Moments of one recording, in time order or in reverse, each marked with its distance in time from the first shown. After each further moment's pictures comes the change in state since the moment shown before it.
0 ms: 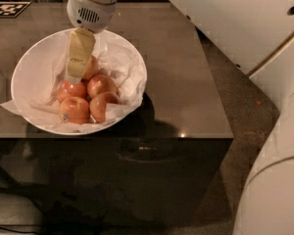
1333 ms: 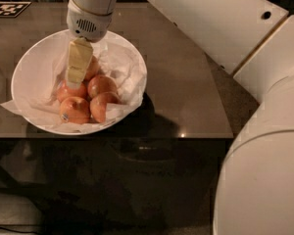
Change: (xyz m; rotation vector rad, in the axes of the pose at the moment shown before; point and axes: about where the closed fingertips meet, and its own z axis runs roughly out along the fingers) arm 0.004 -0.002 0.031 -0.050 0.029 0.020
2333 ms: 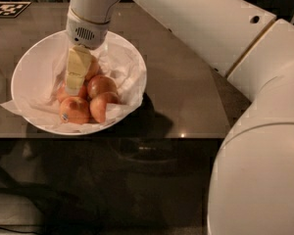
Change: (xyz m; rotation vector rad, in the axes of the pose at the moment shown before) arm 0.003 0.000 0.020 -0.028 0.005 0.012
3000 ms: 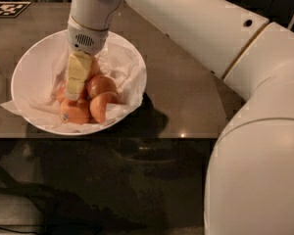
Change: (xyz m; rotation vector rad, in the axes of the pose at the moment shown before) arm 0.003 0.001 0.016 -0.026 0.001 0.006
